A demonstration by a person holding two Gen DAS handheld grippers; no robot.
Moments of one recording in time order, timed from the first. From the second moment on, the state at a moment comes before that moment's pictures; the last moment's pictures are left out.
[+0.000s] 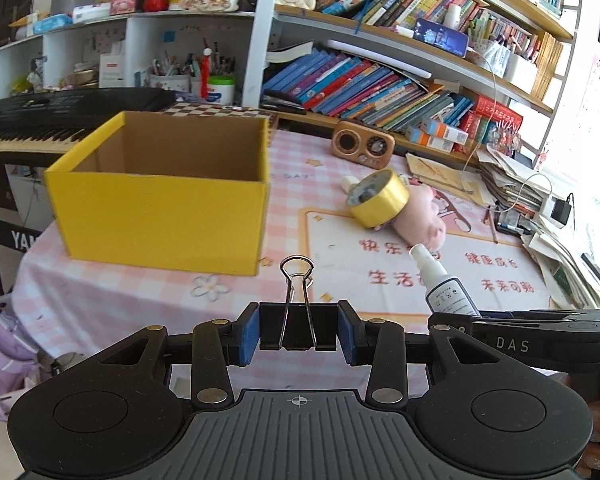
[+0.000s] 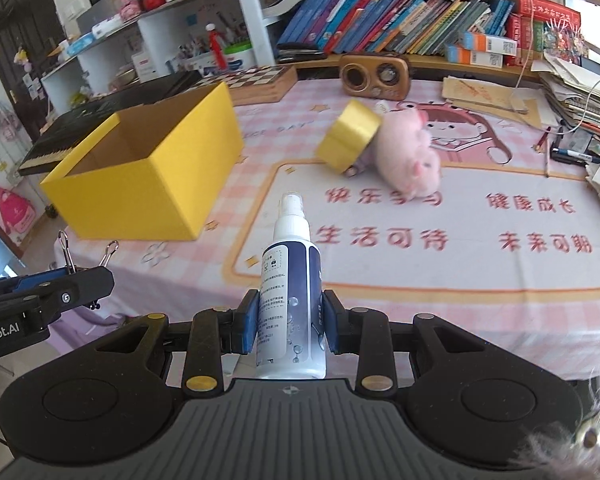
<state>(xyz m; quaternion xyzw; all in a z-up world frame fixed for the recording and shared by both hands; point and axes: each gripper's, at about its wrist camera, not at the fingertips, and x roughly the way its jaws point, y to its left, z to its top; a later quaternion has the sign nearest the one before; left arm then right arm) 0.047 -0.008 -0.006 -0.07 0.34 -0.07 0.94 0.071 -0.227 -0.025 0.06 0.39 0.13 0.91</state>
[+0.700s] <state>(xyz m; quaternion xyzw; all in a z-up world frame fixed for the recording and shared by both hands) -0.001 0.060 -0.004 -0.08 0.32 -0.05 0.94 0.029 -0.153 -0.019 0.03 0.39 0.16 0.91</state>
